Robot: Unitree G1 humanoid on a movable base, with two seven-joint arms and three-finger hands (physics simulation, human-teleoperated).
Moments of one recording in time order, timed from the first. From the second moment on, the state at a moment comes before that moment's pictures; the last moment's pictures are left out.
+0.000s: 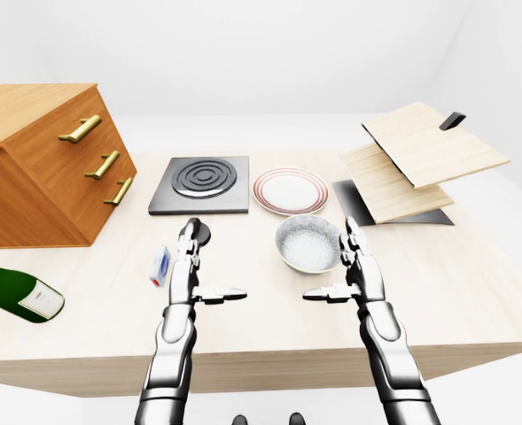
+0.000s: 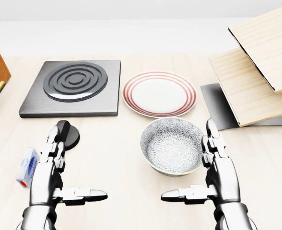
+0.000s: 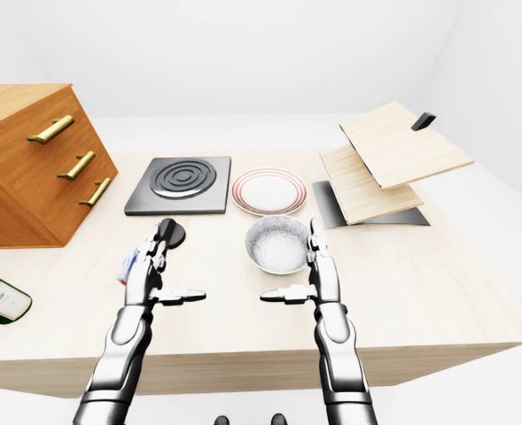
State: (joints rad) left arm -0.06 0.03 0.04 0.18 0.01 -0.09 0.00; right arm -0.01 -0.03 -0.05 0.05 0.01 -0.06 0.05
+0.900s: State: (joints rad) left arm -0.12 0.19 0.26 0.18 0.03 -0.09 0.03; right arm 0.00 -0.03 -0.05 0.05 0.03 -0.07 0.08
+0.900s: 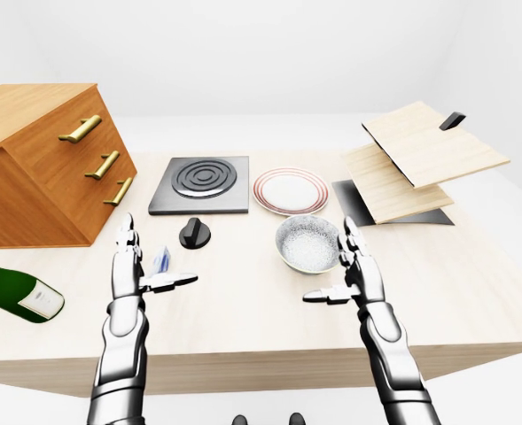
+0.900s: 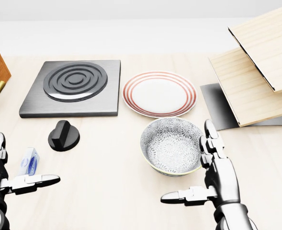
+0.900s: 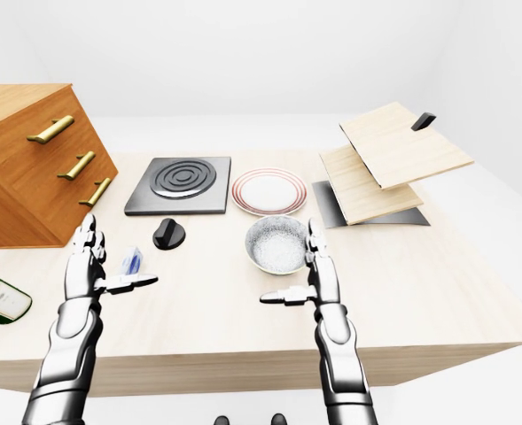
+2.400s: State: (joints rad) left arm -0.33 0.24 0.18 0.72 0.15 -0.09 0.26; right arm 0.02 -0.02 -0.04 0.01 0.05 -0.05 0.13
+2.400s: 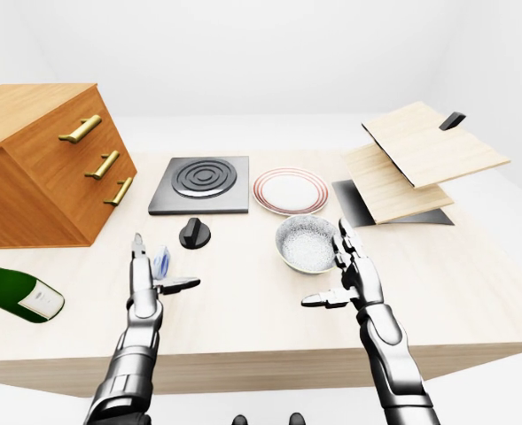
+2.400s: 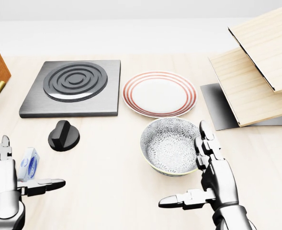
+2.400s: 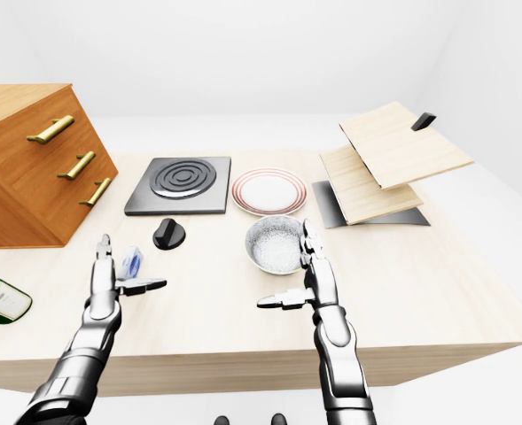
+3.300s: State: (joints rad) left arm -0.38 0.27 0.18 0.84 0.03 -0.09 0.31; right arm 0.03 -0.02 -0.03 -0.01 0.06 -0.03 0.15
